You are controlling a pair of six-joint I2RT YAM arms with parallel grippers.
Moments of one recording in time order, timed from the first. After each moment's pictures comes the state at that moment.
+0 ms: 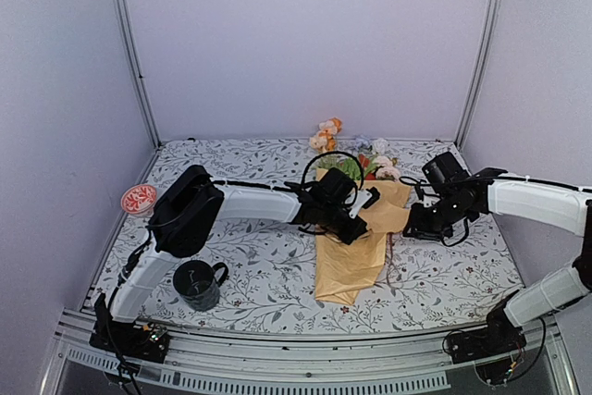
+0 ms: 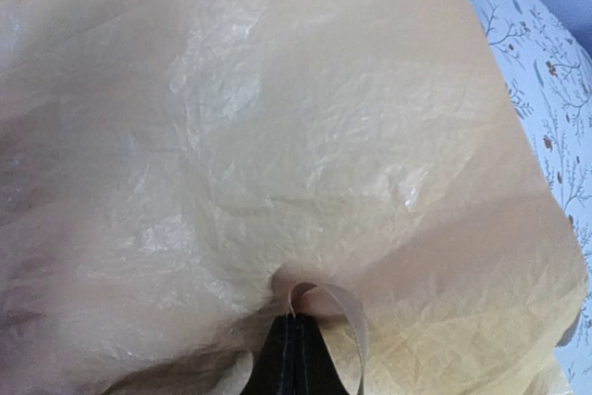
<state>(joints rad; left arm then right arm) -0.96 2.50 1.90 -0.20 0.24 -0.10 0.50 1.35 0.86 -0.64 -0.11 0.55</state>
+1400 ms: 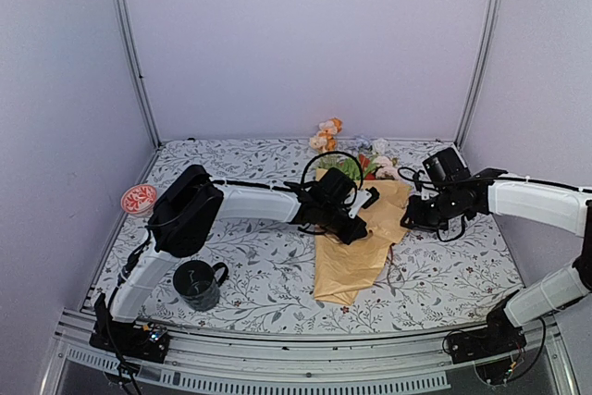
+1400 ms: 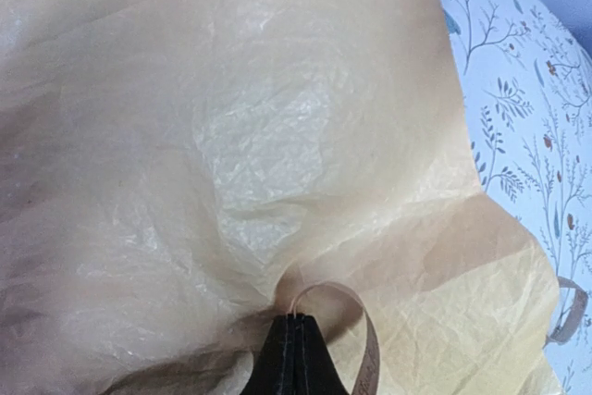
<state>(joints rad) -0.96 2.49 1.90 -0.20 0.24 -0.11 0.49 1.36 0.88 -0.50 -0.08 0.54</state>
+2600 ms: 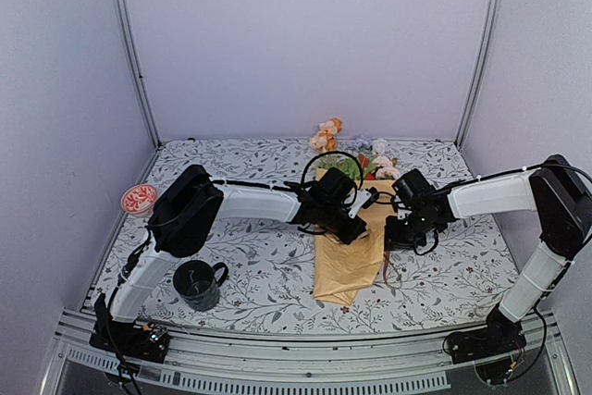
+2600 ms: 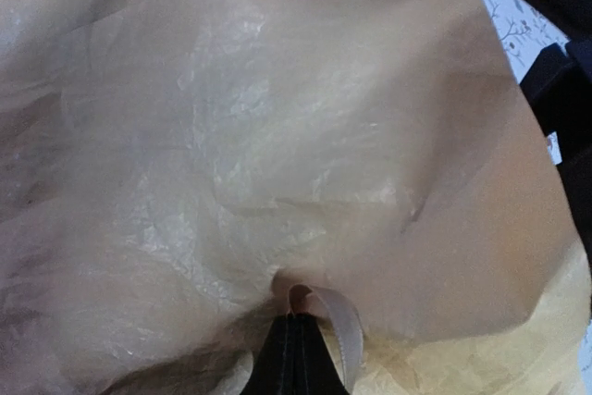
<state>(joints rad) -0.96 2.49 1.90 -0.21 0.24 -0.11 0.58 1.66 0.85 -0.35 -0.06 0.59</state>
